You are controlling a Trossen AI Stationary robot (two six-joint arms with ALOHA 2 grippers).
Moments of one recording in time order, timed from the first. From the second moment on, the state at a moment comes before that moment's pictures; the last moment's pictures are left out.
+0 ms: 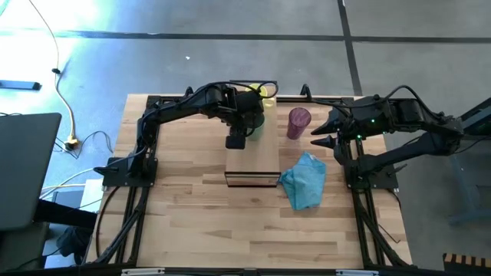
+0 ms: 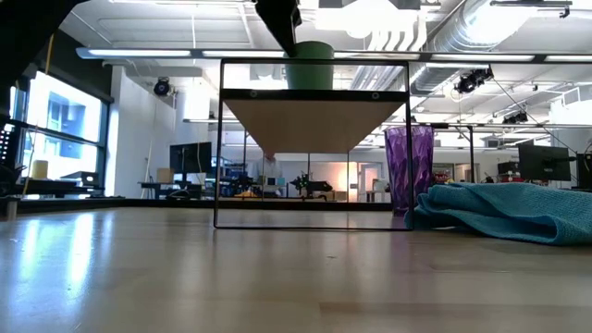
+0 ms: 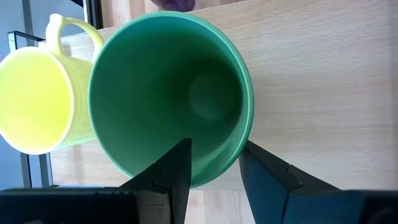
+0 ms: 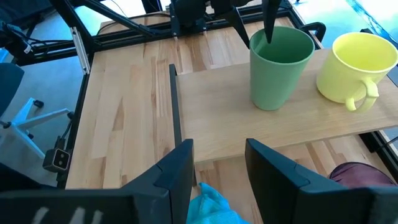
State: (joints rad) left arm 0.27 2.04 2.36 -1.51 -0.18 0.31; right arm 0.03 1.02 1.49 -1.08 0.05 0.18
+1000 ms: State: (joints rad) left arm 0.27 2.04 2.36 -1.49 -0.17 0.33; right arm 0.03 1.02 1.49 -1.08 0.05 0.18
